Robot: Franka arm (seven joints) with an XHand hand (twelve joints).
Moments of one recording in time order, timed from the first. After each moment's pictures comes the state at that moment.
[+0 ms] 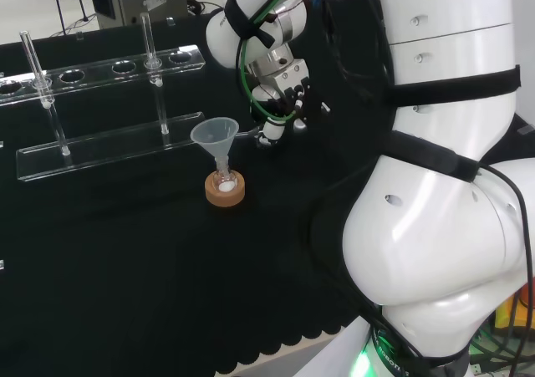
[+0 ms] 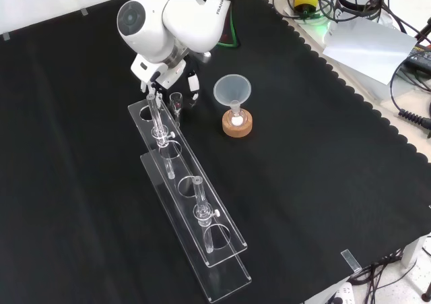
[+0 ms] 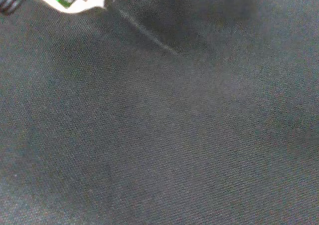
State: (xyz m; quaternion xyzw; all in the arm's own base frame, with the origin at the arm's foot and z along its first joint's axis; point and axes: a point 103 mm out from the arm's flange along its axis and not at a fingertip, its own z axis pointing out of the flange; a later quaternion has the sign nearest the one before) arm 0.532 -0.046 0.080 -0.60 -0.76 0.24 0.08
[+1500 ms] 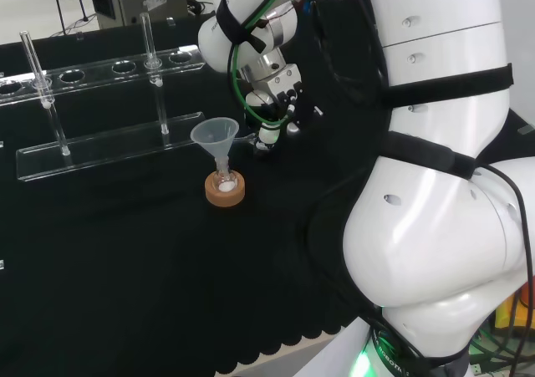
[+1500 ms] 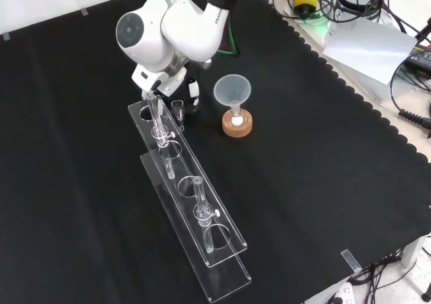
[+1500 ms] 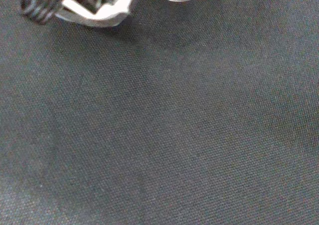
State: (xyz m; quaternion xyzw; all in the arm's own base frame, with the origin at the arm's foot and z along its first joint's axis) arm 0.536 -0.034 0.069 -0.59 -0.76 0.25 0.09
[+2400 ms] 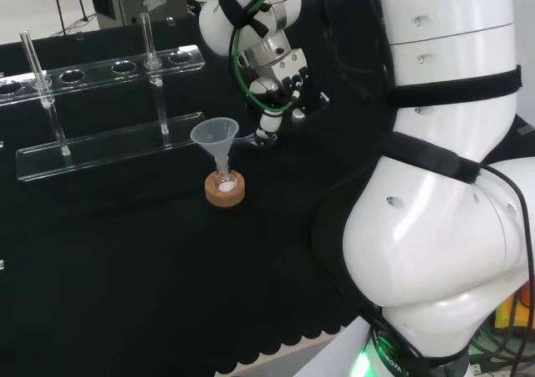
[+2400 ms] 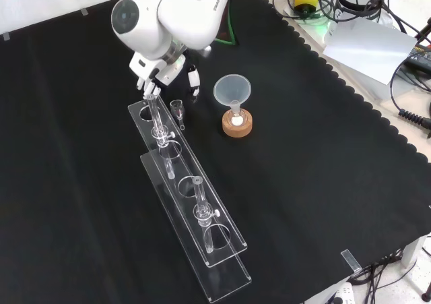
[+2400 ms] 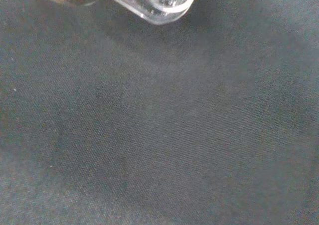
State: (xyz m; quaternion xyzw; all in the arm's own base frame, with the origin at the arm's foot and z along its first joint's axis) arm 0.528 -0.044 0.107 -0.60 -0.75 0.26 0.09
